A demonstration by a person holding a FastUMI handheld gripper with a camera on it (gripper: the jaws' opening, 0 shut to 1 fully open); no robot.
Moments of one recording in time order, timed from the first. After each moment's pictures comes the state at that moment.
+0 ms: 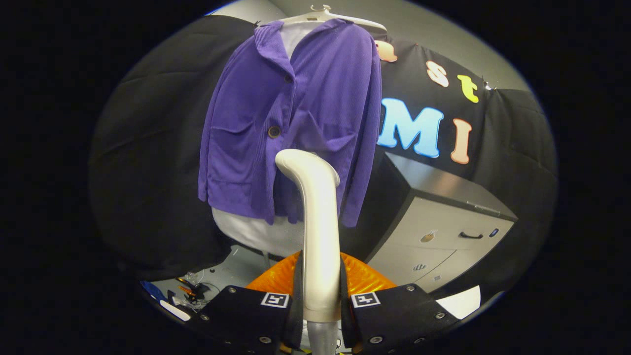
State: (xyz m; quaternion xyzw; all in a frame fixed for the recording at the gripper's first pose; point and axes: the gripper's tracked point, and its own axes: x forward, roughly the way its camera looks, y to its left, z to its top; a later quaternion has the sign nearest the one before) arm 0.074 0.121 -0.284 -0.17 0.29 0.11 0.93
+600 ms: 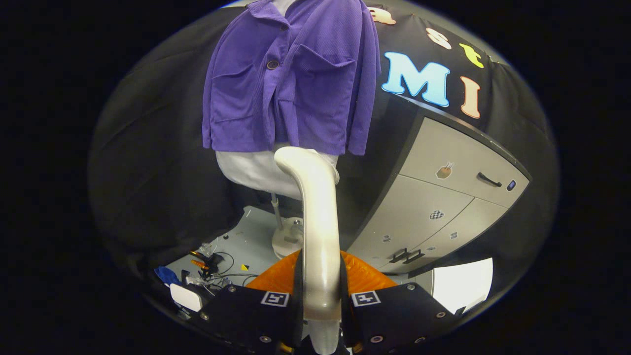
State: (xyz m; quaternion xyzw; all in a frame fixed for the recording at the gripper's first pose) arm 0.008 0.082 -0.341 -0.16 0.39 0.11 0.90
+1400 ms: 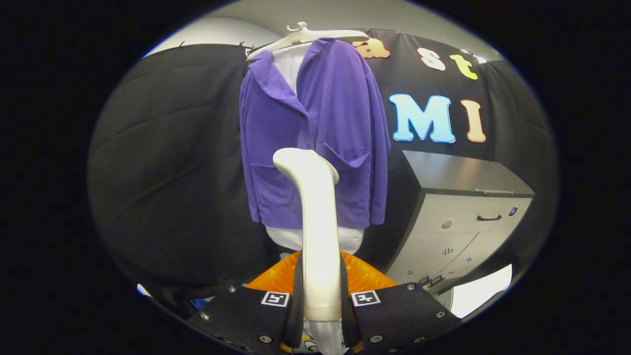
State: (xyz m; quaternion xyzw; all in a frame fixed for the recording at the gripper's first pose) arm 0.019 0.178 -0.166 -0.06 0.27 0.20 0.94
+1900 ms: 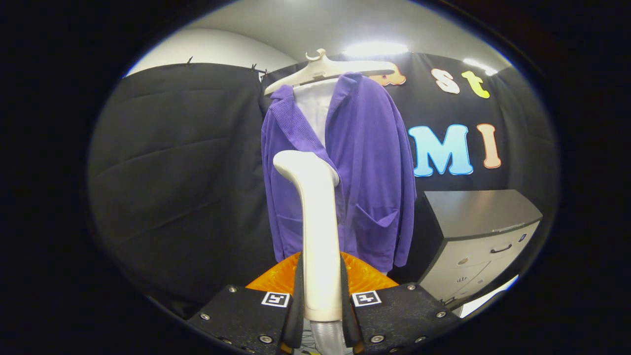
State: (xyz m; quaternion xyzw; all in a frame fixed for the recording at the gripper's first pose) arm 0.050 0.251 -0.082 -0.02 0.19 0.23 0.95
